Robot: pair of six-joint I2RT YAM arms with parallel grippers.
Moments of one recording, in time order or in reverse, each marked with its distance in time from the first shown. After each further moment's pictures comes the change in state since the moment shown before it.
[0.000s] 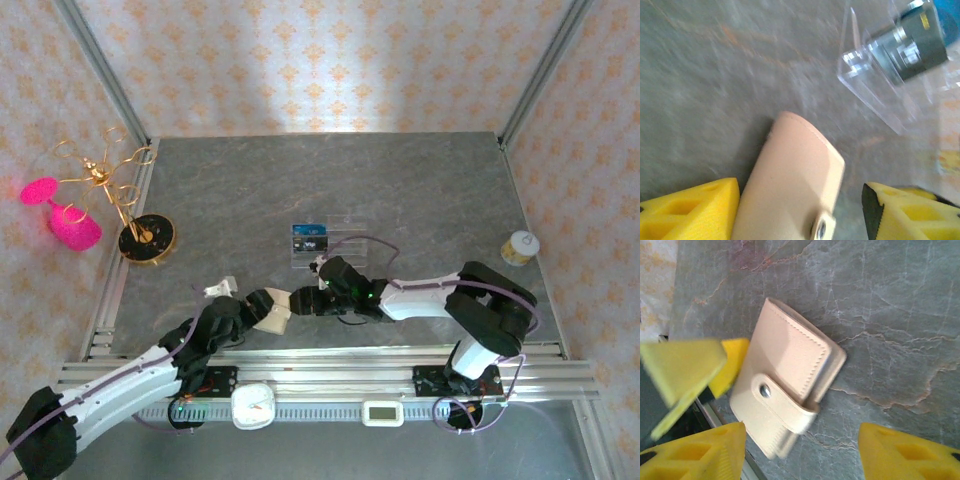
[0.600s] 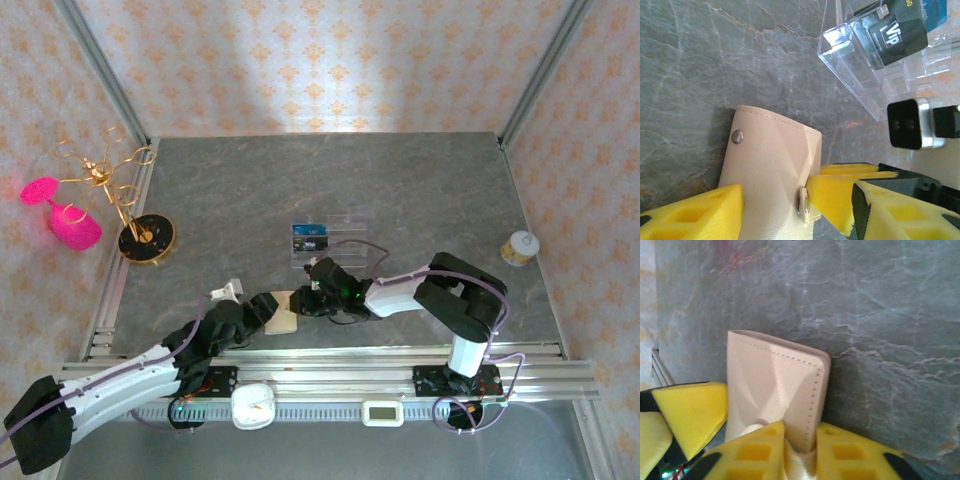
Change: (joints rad) left arm -0.052 0.060 -0.005 0.087 -0.011 -0.074; right arm 0.005 0.165 0.061 0.074 -0.017 0.077
